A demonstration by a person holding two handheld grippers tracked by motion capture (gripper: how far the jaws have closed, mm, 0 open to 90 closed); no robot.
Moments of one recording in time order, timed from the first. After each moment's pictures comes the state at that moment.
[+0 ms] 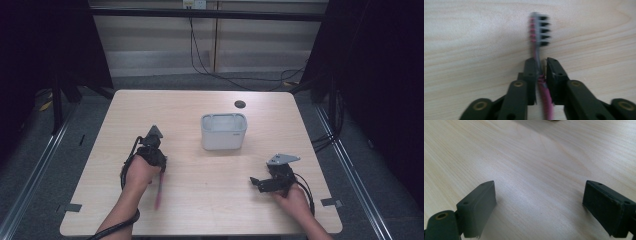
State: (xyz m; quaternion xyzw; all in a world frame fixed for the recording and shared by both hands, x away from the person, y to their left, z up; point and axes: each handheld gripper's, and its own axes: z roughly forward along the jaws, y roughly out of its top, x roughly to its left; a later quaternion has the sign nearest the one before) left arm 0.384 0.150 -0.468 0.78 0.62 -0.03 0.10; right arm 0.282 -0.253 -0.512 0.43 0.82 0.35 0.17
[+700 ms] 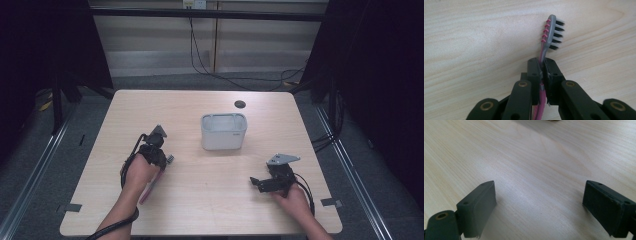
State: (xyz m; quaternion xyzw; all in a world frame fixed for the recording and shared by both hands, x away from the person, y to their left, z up) left arm 0.386 0.146 -0.463 0.81 0.58 -0.02 0.12; right arm 0.282 -0.253 -0.512 0.43 0.82 0.35 0.17
